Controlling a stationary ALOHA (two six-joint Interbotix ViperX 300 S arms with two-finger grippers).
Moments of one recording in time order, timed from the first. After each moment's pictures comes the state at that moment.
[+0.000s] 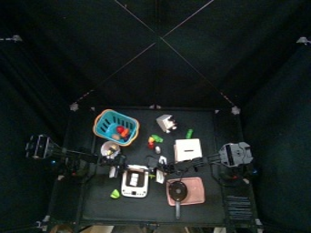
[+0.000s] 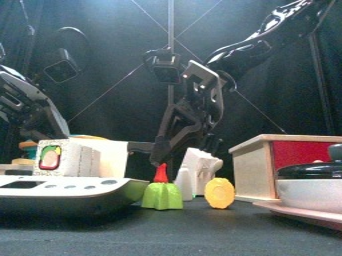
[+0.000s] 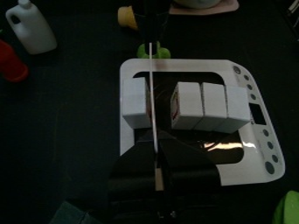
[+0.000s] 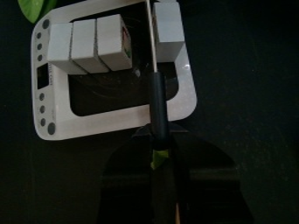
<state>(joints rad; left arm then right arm) 0.05 -0.31 1.24 0.38 -0.41 -0.32 0.05 0.19 0.49 -0.44 0.09 0.72</state>
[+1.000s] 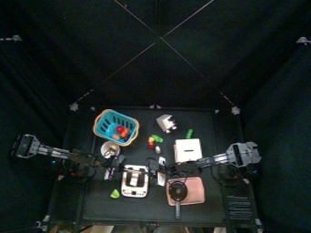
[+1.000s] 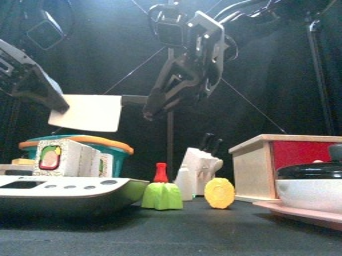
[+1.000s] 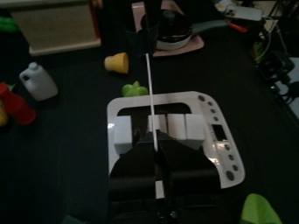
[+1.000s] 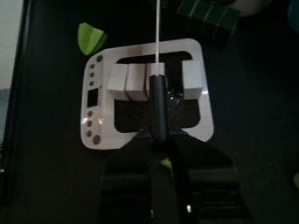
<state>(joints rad) -0.09 -0.59 1.24 0.38 -0.26 -0.32 0.12 0.08 0.46 -0.51 0.09 0.72</state>
